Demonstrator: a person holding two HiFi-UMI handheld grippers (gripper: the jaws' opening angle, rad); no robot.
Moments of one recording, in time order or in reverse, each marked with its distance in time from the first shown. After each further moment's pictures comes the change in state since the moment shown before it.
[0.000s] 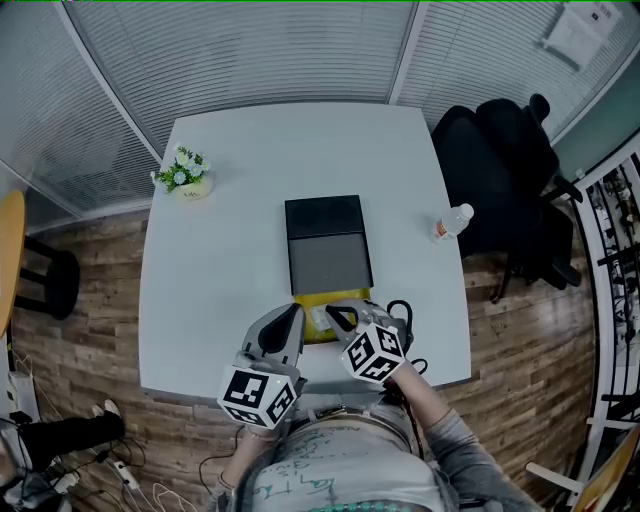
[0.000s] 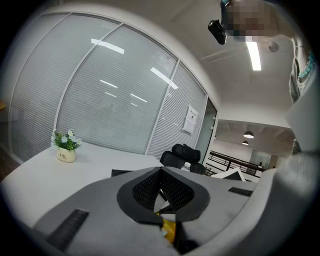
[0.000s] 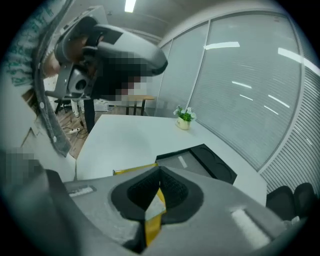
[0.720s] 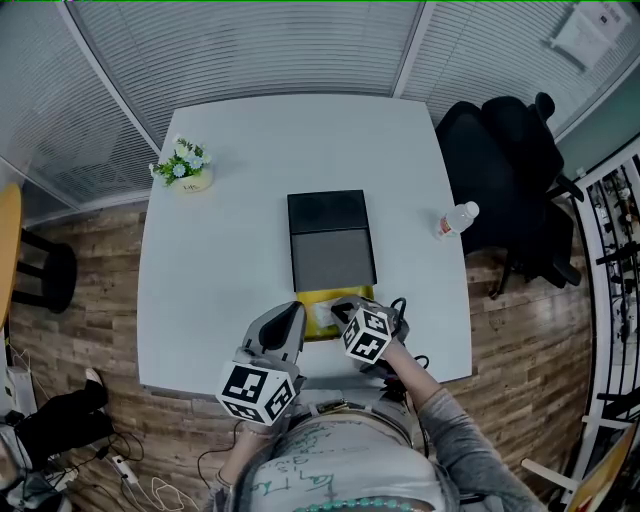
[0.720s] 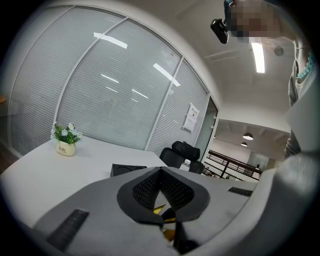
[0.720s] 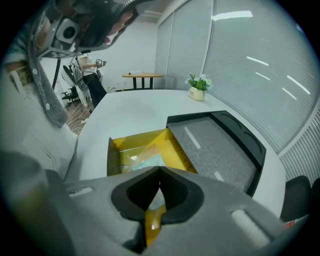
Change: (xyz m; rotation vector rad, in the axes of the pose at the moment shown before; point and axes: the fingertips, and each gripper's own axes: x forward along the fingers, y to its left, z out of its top) left arm 0.004 0.016 -0.012 -0.040 0.043 -0.013; right arm 0.064 0.023 -0.075 0.017 0.229 0.177
